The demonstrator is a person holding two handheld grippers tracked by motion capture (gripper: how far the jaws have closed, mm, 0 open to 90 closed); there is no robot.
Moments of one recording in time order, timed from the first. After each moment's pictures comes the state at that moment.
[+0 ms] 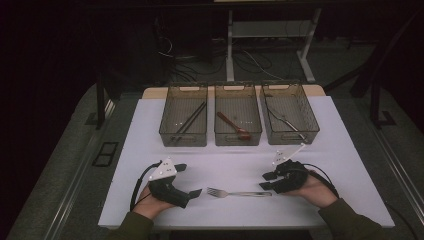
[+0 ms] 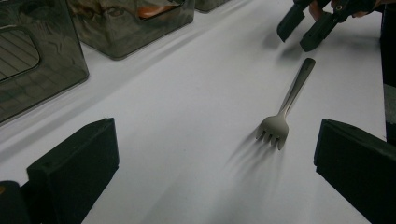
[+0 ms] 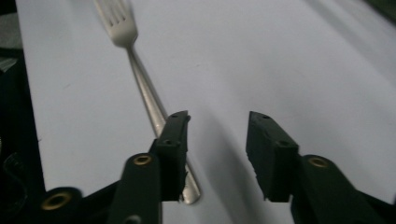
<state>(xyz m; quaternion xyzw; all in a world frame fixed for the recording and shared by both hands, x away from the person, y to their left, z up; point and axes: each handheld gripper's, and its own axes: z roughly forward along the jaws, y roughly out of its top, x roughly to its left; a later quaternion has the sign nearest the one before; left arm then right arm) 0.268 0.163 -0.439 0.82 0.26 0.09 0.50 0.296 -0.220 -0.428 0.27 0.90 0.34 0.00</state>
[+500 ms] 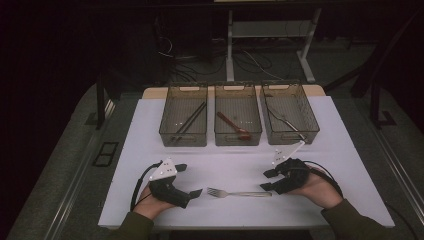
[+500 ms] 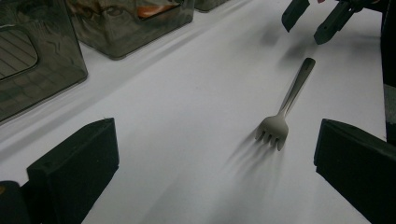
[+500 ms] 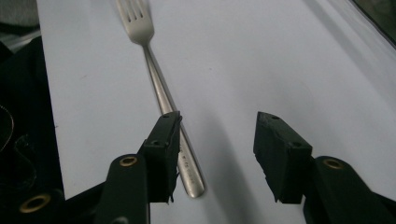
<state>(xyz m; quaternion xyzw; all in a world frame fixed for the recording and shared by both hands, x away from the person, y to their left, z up) 0.268 0.162 -0.439 0.82 0.26 0.09 0.50 0.296 -0.218 -0.413 0.22 0.92 0.32 0.01</state>
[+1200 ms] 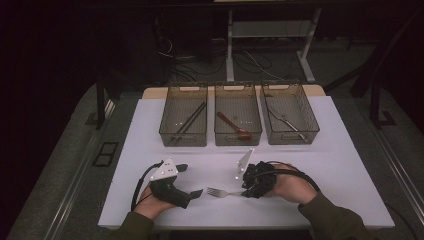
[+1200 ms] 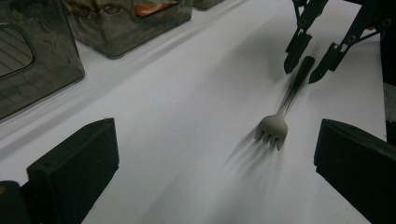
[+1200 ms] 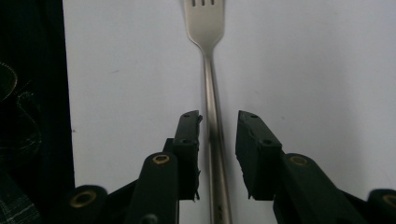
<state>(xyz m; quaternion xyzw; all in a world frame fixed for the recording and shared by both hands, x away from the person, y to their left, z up) 0.268 0.161 -0.440 0.82 0.26 0.09 0.50 0.297 -0.130 -0.411 0.07 0.98 0.18 0.00</state>
